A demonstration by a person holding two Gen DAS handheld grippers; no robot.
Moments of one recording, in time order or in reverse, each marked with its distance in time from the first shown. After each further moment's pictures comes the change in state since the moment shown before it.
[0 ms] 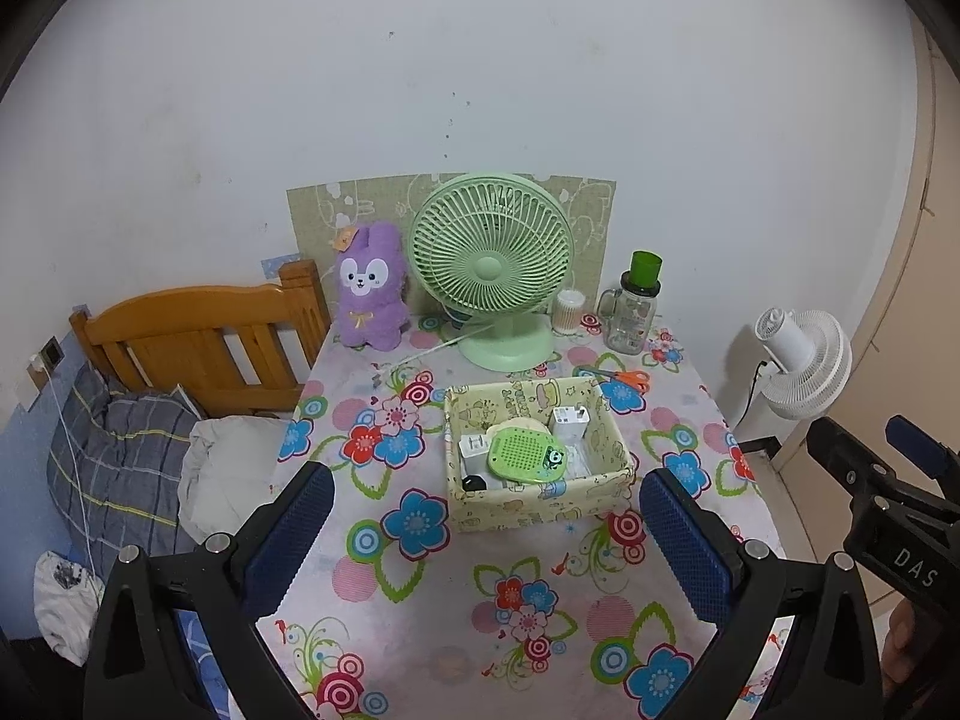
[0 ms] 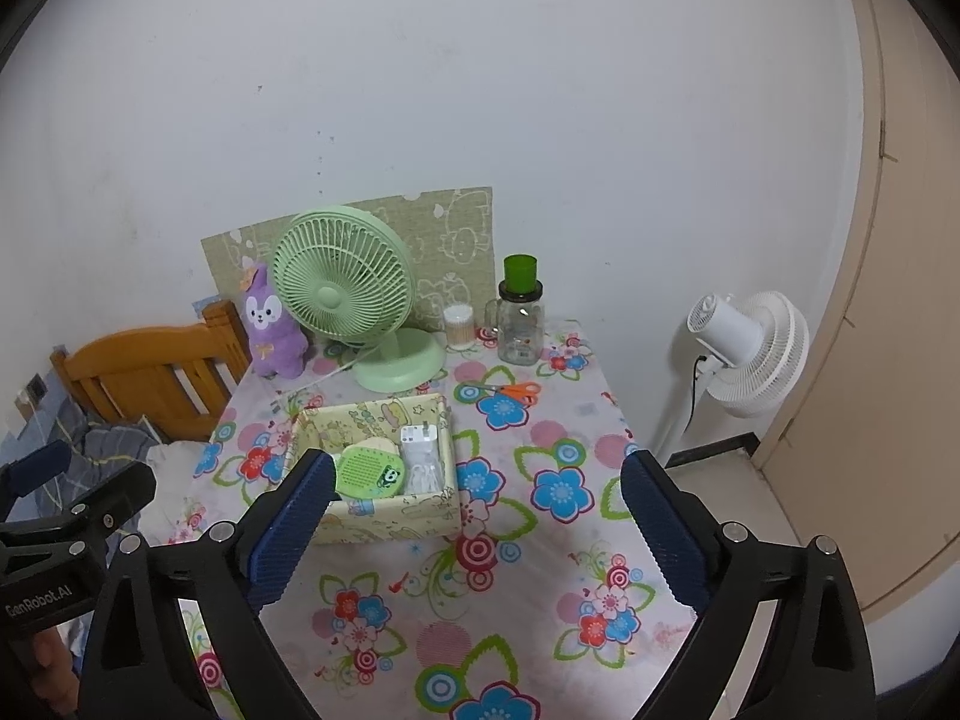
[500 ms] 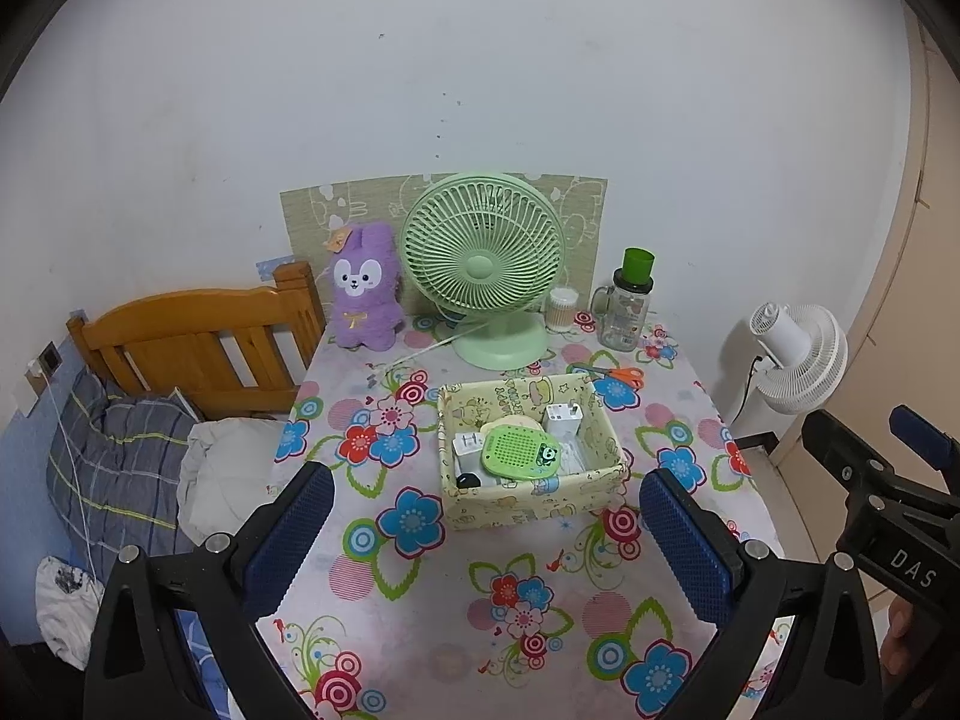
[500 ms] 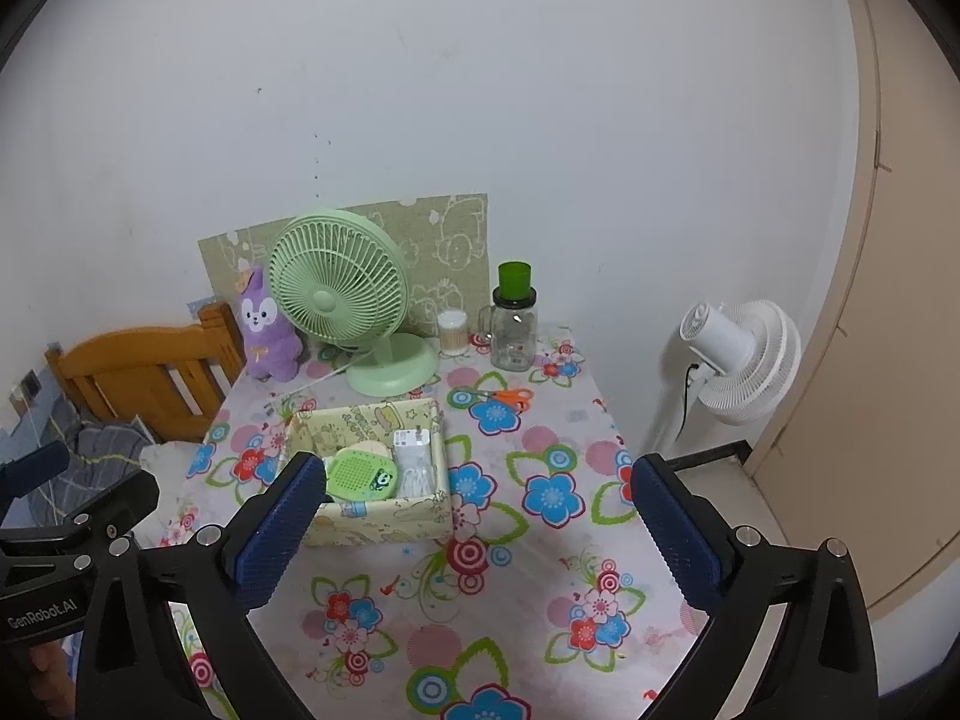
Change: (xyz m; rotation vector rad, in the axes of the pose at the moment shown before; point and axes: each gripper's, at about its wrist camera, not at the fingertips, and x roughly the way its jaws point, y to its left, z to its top) left arm -0.003 -0.005 -0.001 0.014 -0.001 -0.008; right arm -0.005 0.000 0.000 -0.018 -0.018 -0.018
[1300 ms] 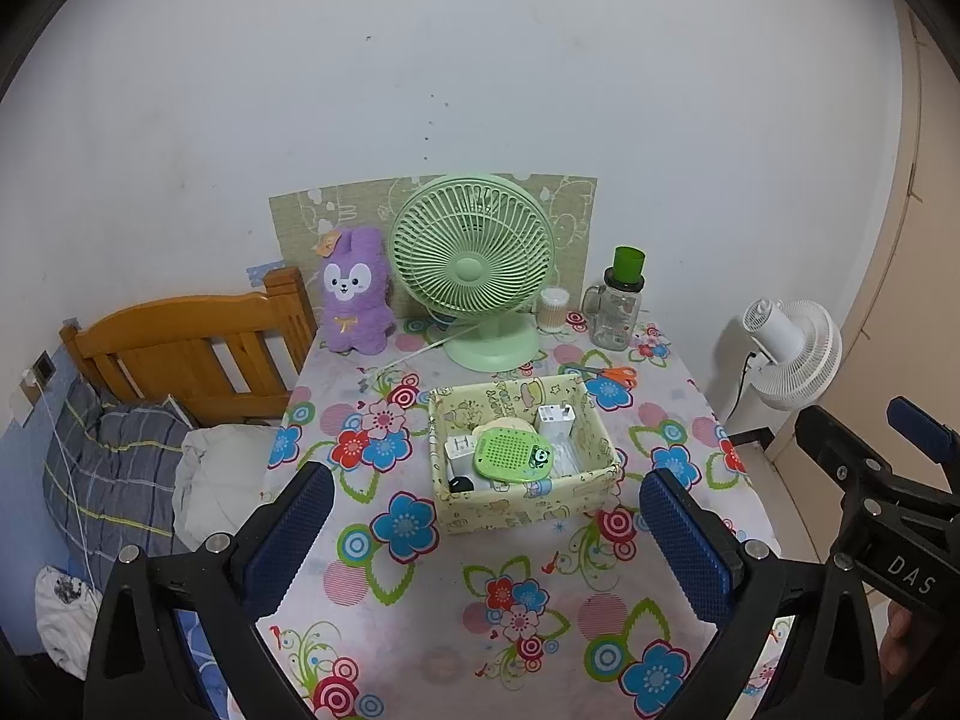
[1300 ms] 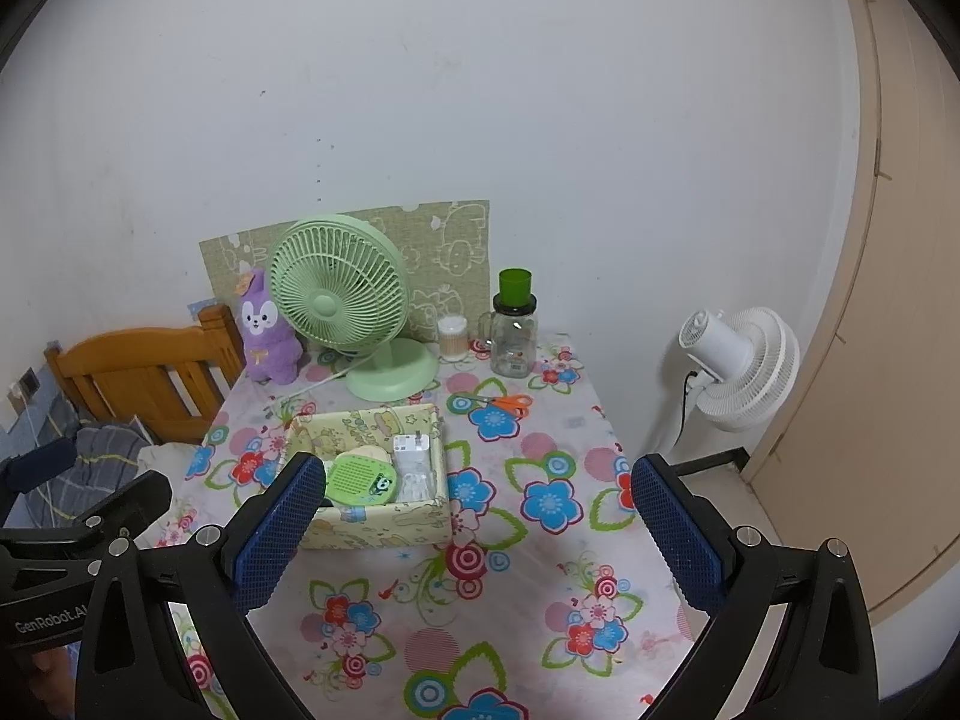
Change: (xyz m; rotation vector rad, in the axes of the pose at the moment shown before) left arm 0.001 -0.004 0.002 0.013 0.000 -0.012; right arm -0.001 0.001 0.002 -0.011 -0.012 -0.002
